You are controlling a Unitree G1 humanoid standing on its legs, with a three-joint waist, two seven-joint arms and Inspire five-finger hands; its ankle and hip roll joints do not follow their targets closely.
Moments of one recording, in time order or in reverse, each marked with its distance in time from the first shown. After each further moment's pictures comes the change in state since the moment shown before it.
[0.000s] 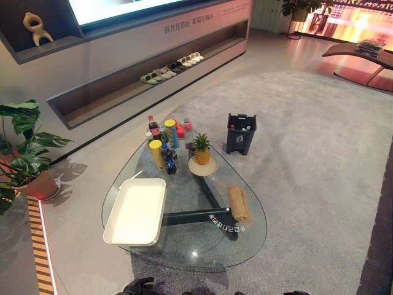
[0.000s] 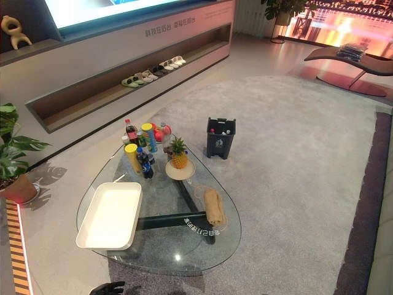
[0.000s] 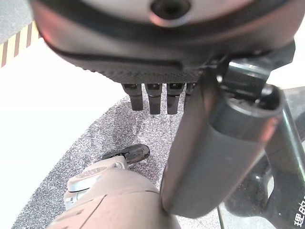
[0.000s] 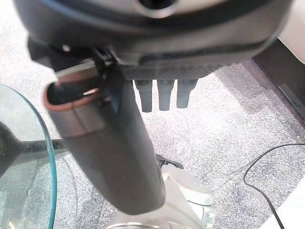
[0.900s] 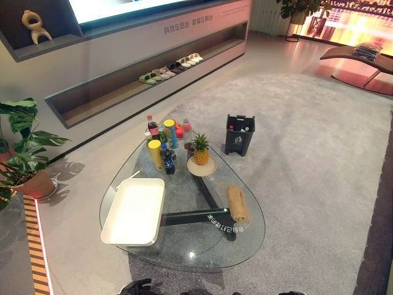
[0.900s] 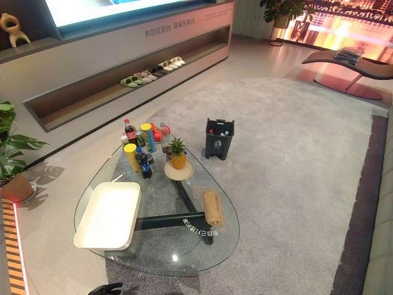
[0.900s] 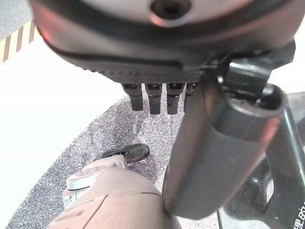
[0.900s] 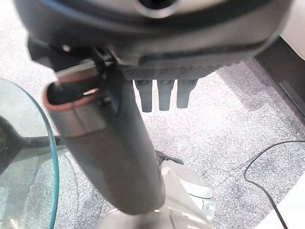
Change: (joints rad) left arm 0.000 0.000 0.035 0.035 0.001 -0.021 0.004; right arm 0.002 0.026 0.000 0.002 -0.010 -0.001 0.000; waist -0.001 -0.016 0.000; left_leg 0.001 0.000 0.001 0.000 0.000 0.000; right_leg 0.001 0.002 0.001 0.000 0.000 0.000
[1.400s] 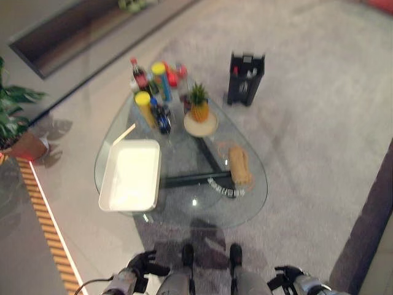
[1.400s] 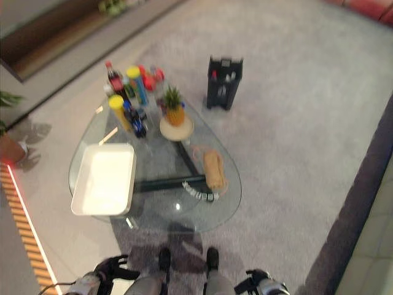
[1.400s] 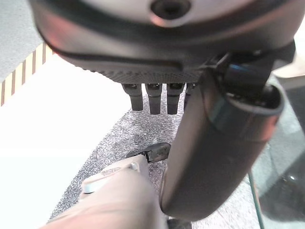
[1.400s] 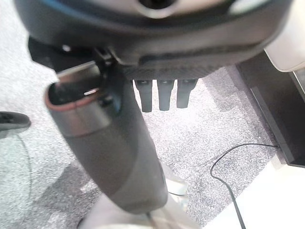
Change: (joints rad) left arm -0.215 -0.008 -0.041 -0.025 -0.074 -0.029 0.082; right arm -0.220 -0.026 0.080 -0.031 0.043 -0.003 -0.034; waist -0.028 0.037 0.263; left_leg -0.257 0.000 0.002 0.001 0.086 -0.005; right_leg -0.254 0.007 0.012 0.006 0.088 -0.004
